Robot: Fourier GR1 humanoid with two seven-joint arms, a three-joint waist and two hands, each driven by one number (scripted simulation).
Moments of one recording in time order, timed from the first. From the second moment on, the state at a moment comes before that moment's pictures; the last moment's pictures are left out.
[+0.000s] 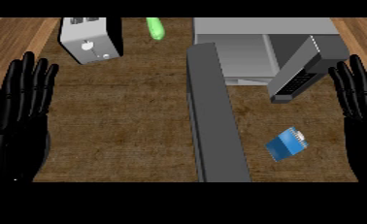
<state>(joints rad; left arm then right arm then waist) 0.00 0.08 0.00 -2.10 -0.04 0.00 -0.01 0.02 -0.12 -0.03 -2.10 0.02 0.00 0.00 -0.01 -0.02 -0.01</state>
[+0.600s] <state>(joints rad) 0.05 0.01 -0.14 -2.01 -0.02 0.10 -0.02 0.34 -0.10 0.05 -2.30 0.01 0.06 0.03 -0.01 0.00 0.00</state>
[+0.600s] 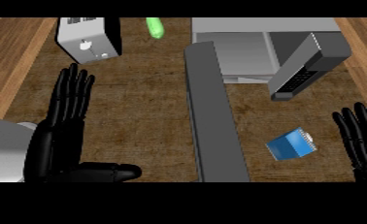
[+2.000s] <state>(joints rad) 0.25 0.00 -0.63 -1.84 -0.08 0.47 -0.31 0.57 -0.04 -0.07 -1.87 0.09 0.14 -0.51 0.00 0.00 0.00</state>
